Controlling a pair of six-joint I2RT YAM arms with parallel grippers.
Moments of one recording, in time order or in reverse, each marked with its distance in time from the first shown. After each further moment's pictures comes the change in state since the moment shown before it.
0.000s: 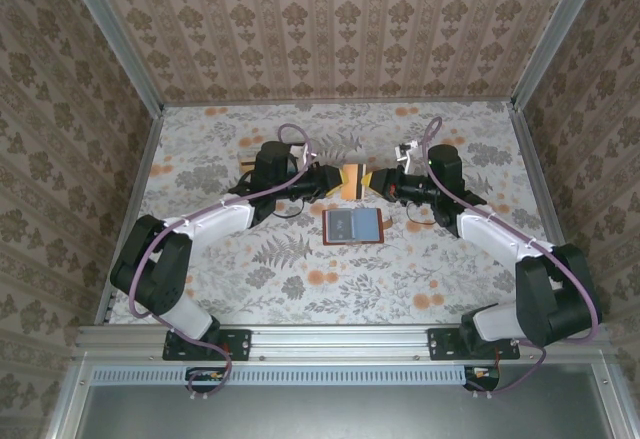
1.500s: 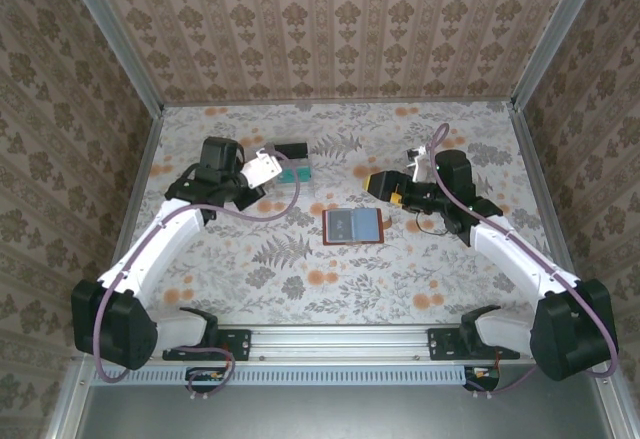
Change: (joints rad) left arm 0.243 -0.333 0.090 -0.840 -0.597 1.861; right arm 0.001 -0.180 0.003 -0.304 0.137 -0.223
